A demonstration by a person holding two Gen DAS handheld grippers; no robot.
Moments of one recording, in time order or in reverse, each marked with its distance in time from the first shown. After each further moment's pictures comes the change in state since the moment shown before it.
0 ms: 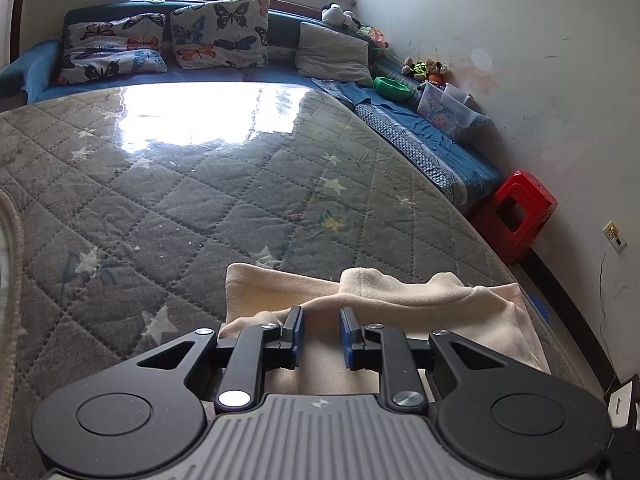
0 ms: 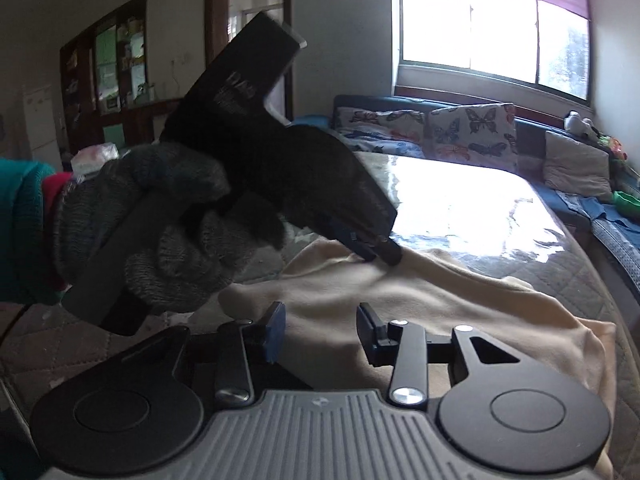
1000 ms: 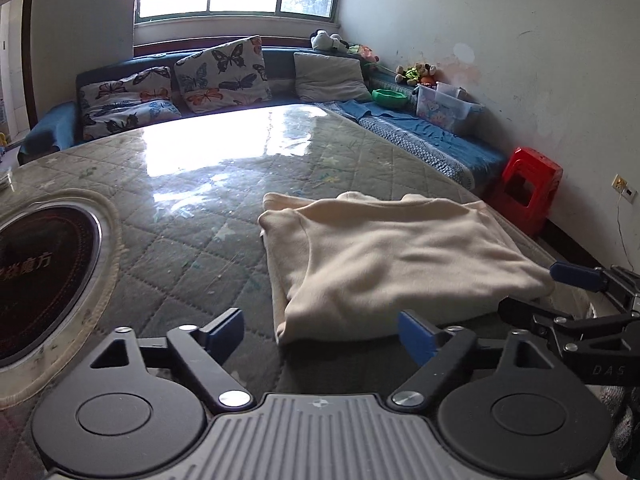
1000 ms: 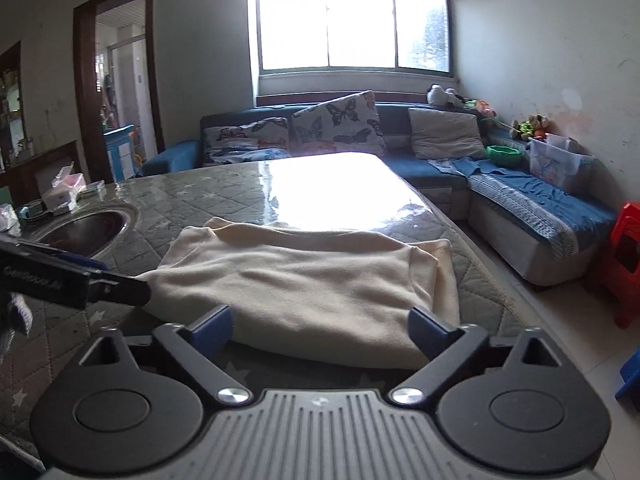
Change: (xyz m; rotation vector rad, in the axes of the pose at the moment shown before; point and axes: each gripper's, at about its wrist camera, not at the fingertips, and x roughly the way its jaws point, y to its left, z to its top) left arm -0.098 -0.027 -0.096 0.162 -0.087 0.131; right arm -0.070 -0.027 -0.036 0.229 -0.034 -0.351
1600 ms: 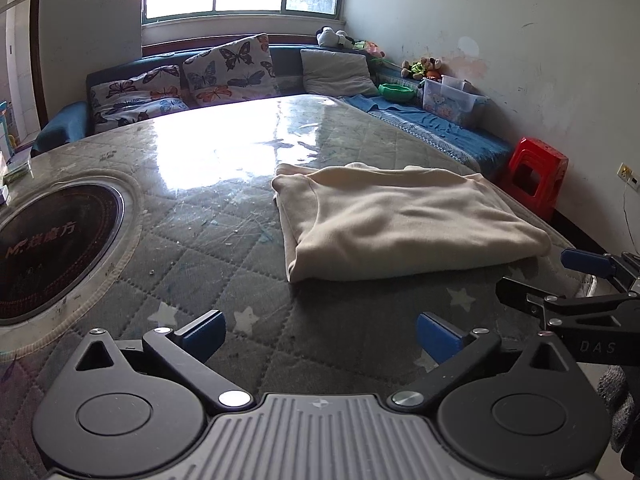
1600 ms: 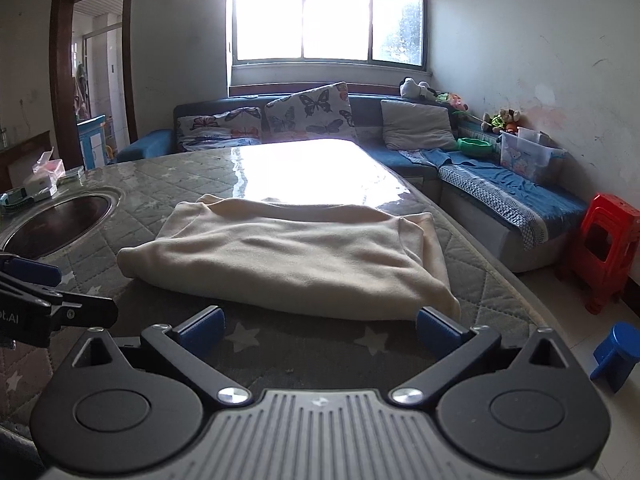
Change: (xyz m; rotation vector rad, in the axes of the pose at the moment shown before) left arm -0.023 -0.003 -0.034 0.008 0.014 0.026; right arm -0.014 0.025 -0.019 0.007 0.030 -0.097
